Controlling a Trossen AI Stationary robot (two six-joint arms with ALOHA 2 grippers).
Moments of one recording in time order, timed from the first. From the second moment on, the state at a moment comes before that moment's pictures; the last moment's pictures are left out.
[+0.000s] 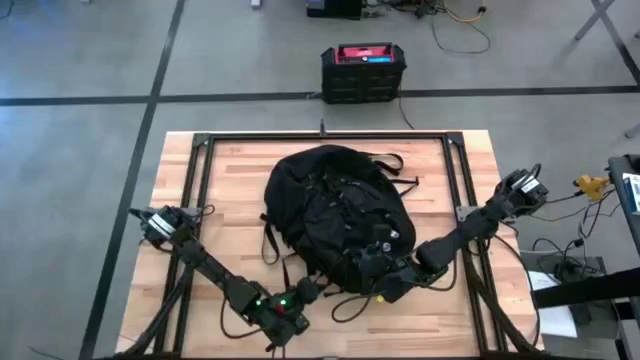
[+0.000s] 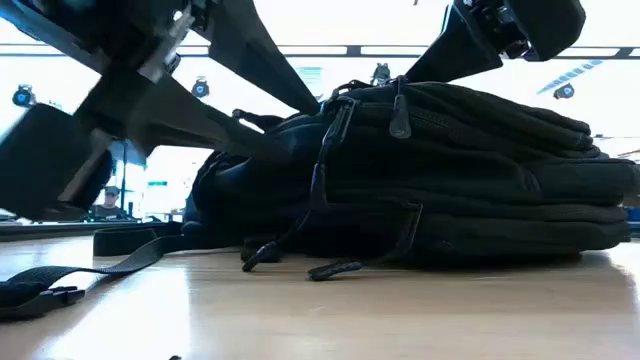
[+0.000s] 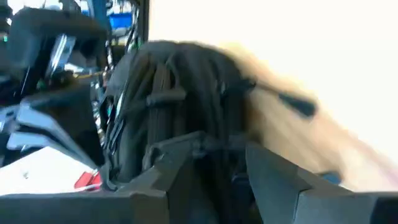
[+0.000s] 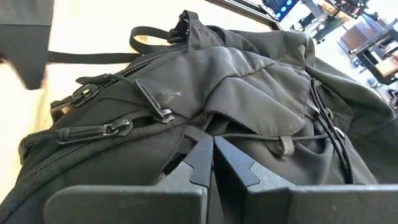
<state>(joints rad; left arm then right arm) -0.70 1.96 1.14 0.04 -0.93 0.83 0.57 1.57 0.98 -0.19 0.86 0.19</state>
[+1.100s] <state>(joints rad) -0.60 1.98 1.14 0.21 -0.76 1.58 0.57 1.57 0.98 -0.19 0.86 0.21</state>
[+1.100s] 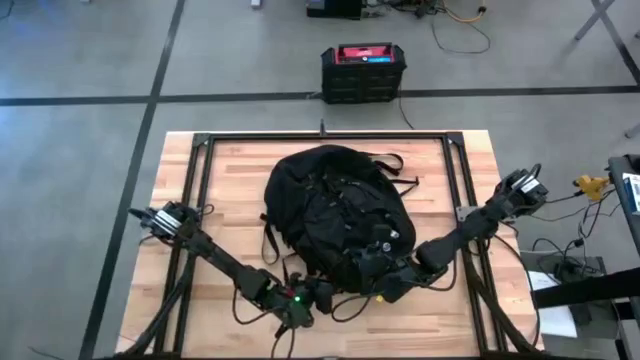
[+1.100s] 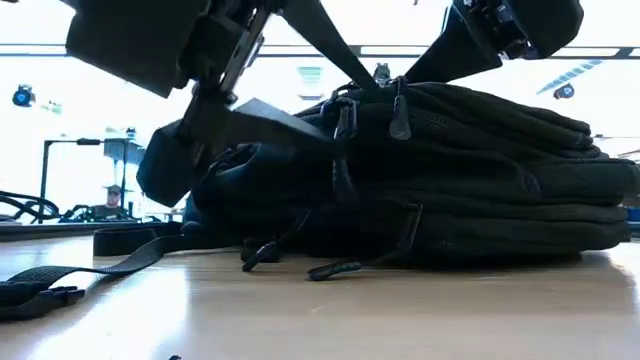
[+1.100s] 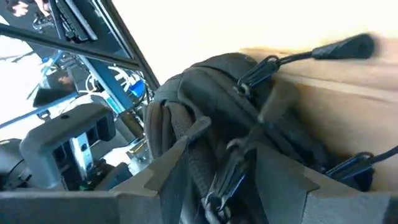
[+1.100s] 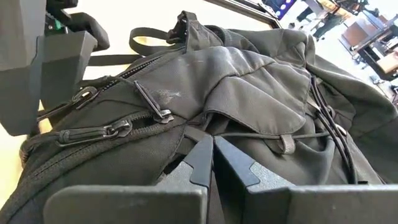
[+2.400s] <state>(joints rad) -0.74 2.01 1.15 0.03 -1.23 -0.35 0.58 1.72 0.98 -0.18 0.73 0.37</state>
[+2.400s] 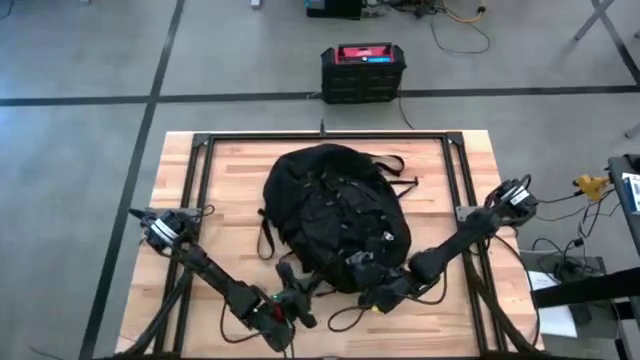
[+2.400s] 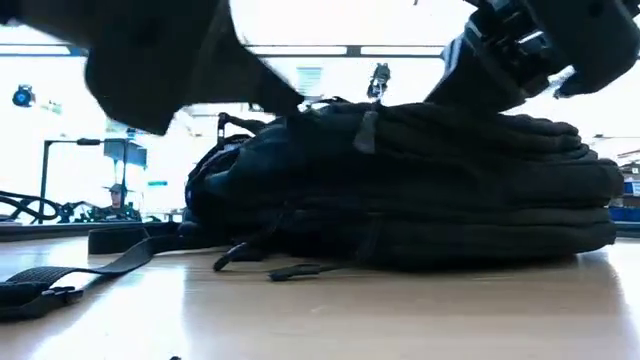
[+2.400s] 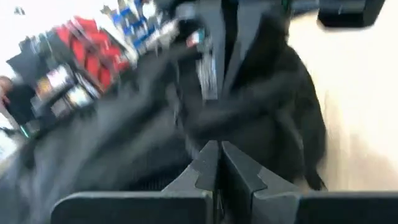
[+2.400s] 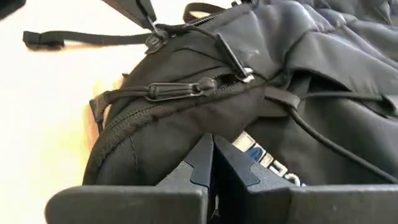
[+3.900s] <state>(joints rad) -0.67 2.03 1.15 0.11 -1.03 1.45 0.65 1.67 0.97 -0.21 0.73 0.39</state>
